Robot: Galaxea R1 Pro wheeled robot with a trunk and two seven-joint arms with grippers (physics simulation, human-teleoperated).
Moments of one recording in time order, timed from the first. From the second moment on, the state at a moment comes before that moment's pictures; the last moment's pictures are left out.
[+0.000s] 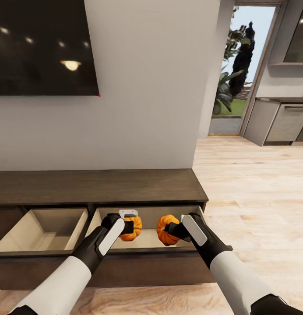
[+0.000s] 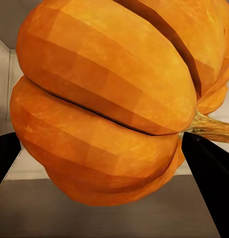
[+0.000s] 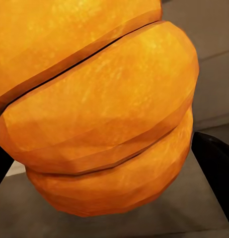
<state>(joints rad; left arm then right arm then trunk) -0.72 -0.06 -0.43 -0.90 0.68 0.80 0.54 -0.77 0.08 0.32 -0.73 -0.98 0.72 -0.60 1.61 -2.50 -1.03</state>
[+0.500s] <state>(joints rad) -0.75 -0.09 -0.43 -0.79 0.69 0.78 0.64 -0.77 0.08 0.32 -0.75 -0.98 0.72 -0.60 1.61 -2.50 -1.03</state>
